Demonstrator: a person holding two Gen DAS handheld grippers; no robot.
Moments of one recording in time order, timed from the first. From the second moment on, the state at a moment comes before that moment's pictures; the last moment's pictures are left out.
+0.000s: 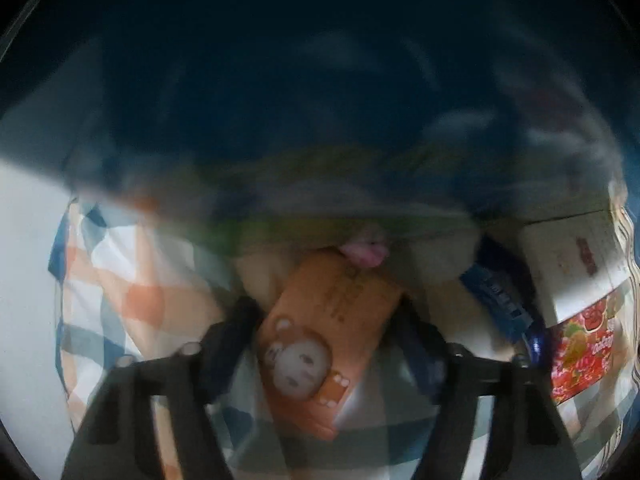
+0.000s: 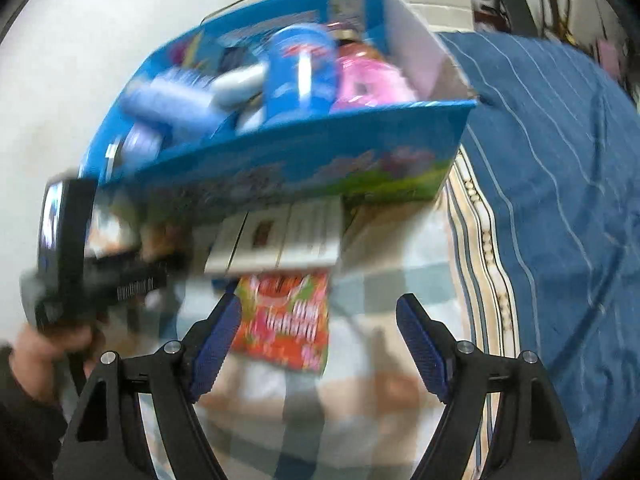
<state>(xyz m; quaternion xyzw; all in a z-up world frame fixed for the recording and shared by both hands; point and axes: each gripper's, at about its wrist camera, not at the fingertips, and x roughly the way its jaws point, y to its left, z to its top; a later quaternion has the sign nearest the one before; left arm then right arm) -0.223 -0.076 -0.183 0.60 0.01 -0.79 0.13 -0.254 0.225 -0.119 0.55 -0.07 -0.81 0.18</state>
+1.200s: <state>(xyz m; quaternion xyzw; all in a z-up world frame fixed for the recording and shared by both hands) -0.104 -0.100 -0.155 0.61 0.09 -0.77 0.14 -0.298 0.167 -0.121 0.59 -0.09 -0.72 0.35</state>
